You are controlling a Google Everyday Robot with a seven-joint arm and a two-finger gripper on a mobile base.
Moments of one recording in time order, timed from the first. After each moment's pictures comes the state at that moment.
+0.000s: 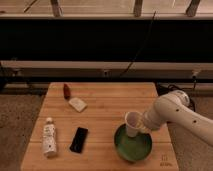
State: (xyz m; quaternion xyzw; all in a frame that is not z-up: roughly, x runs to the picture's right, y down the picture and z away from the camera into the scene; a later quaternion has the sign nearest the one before) arm 0.180 0.212 0.712 -0.23 -0.23 -0.36 0.88
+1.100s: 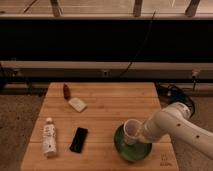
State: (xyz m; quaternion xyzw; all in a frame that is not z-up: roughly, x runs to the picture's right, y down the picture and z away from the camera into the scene) arm 0.173 0.241 0.708 -0.22 -0.23 -0.37 0.87
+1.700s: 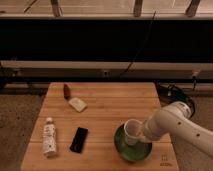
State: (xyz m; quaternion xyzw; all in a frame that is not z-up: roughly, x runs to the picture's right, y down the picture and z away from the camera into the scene) arm 0.176 0.239 0.711 -0.21 -0.24 -0.38 0.87
